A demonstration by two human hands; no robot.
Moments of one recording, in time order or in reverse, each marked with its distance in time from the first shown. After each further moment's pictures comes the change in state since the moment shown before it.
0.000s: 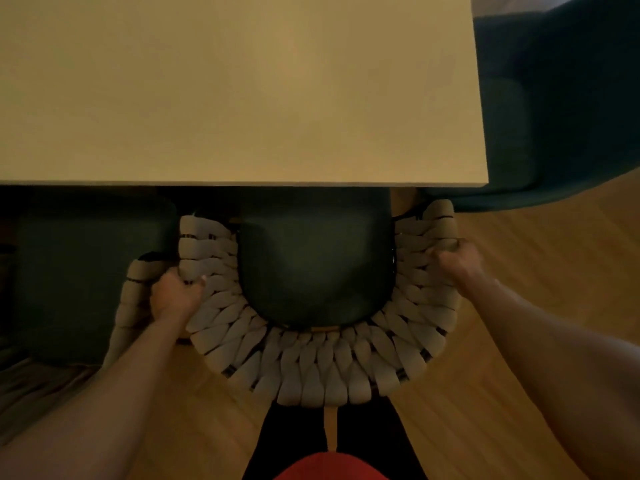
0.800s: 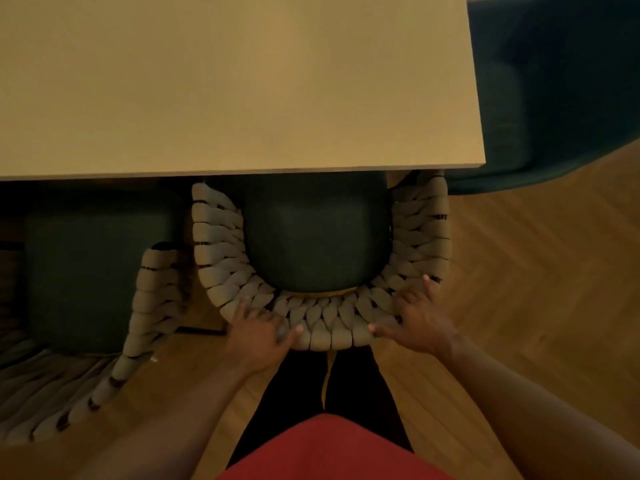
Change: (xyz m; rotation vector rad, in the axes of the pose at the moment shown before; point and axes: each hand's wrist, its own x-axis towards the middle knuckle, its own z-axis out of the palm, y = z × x) left_hand -0.109 -0.041 0.075 0.695 -0.317 0.854; right_hand -0.108 0.096 0.073 -1.021 -0.281 -0.684
